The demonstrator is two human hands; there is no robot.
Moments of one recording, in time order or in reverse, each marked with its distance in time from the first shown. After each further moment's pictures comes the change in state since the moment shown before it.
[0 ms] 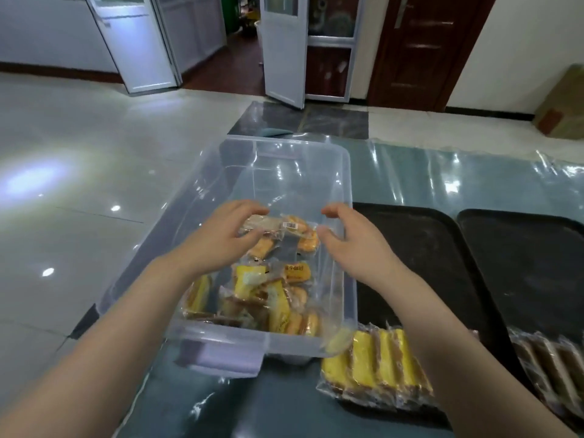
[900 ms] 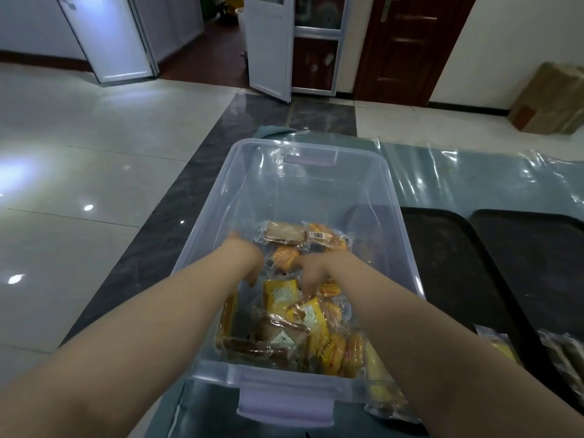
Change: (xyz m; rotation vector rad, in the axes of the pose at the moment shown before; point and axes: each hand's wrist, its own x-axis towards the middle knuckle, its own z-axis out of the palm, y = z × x) left_hand 0.070 -0.086 0.027 0.938 -0.837 -0.125; right_hand 0.131 0.009 0.150 -0.568 -0.855 0.315
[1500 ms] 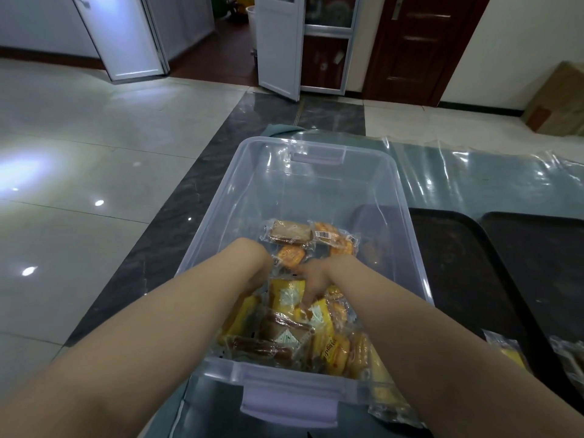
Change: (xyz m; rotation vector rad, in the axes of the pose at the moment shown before) left_hand 0.002 0.007 0.007 -0.027 -0.079 0.124; right_hand 0.012 0.003 0.012 -0.057 -0.067 -0.078
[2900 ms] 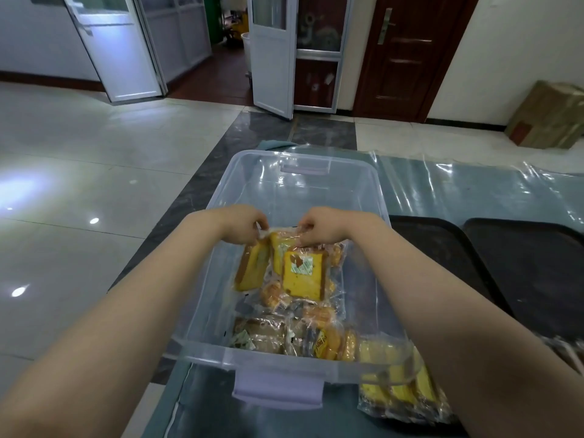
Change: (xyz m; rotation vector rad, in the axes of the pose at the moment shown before) left_hand -0.067 -0.042 -0.040 -0.637 0.434 0.026; right_hand -0.084 0.013 -0.072 0.142 0.461 -0.225
